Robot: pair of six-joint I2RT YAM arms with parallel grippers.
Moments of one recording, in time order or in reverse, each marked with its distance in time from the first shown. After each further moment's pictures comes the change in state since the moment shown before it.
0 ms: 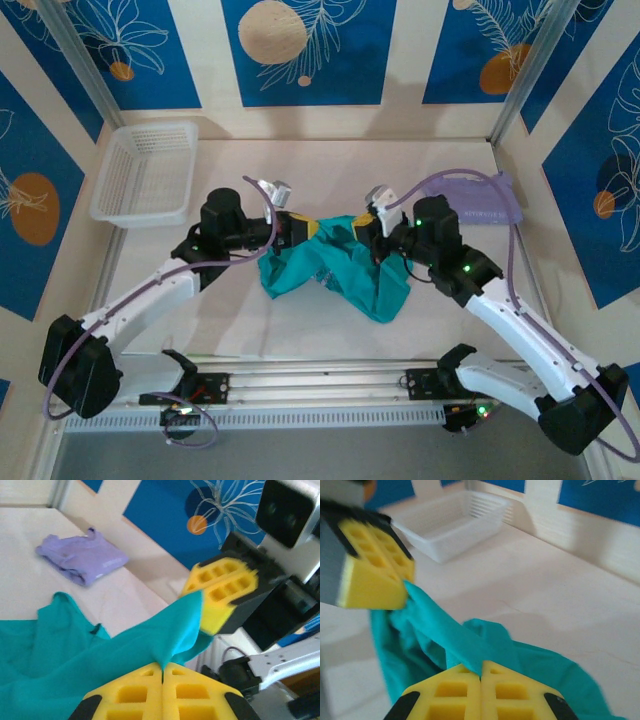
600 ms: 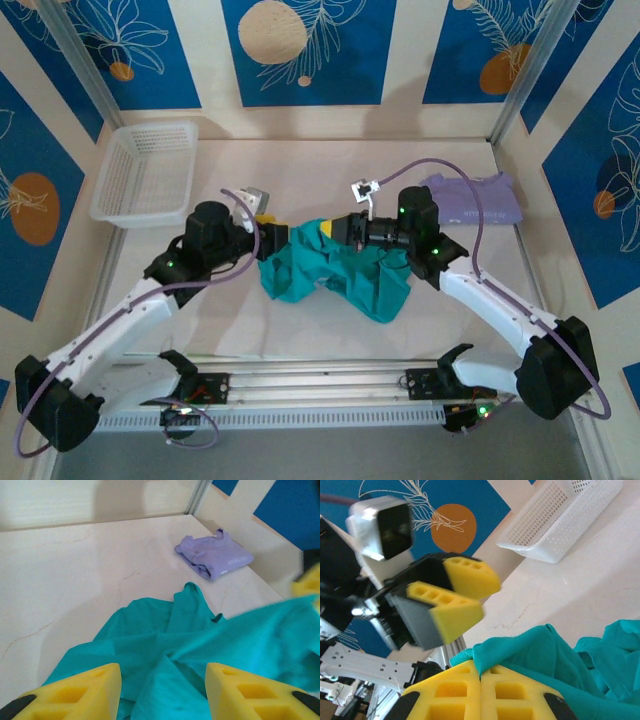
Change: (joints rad) left arm -0.066 -0.213 0.006 -0.386 -0.542 0.205; right arm -0.027 0.225 -0.076 0.452 -0.425 0.650
